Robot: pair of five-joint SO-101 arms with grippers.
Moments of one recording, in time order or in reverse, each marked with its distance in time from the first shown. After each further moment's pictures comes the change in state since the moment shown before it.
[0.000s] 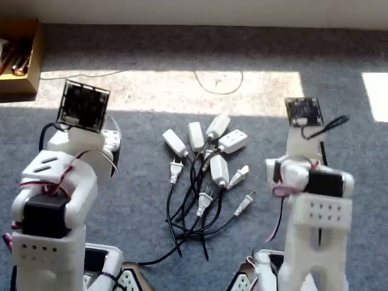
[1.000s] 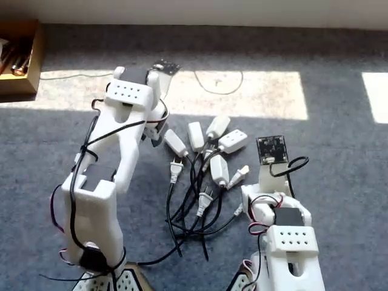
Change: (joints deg) left arm 7.1 84.5 -49.3 23.1 -1.7; right arm -7.6 -19.9 46.1 -34.8 -3.4
